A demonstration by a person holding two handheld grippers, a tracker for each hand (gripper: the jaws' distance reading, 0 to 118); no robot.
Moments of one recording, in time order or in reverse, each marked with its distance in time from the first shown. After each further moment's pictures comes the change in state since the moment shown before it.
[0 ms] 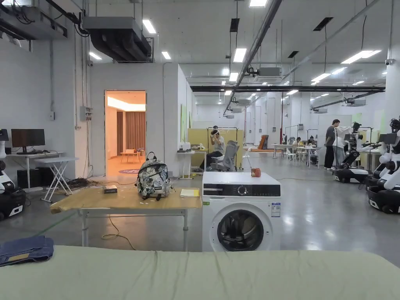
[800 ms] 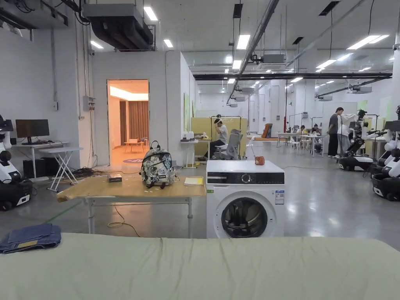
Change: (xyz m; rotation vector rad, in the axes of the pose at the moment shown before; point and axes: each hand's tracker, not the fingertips) left arm 0.007 -0.007 0.001 -0.067 -0.032 0.006; right arm -0.005 -0.011 0.004 -0.032 -0.004 -0.026
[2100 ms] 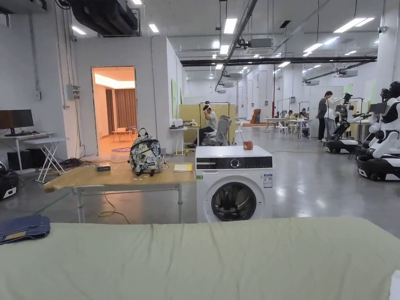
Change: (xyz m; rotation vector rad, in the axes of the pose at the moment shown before) left arm 0.000 0.011 -0.004 0.009 -0.042 0.045; right arm -0.001 0.026 -0.011 -0.051 -0.028 -0.186
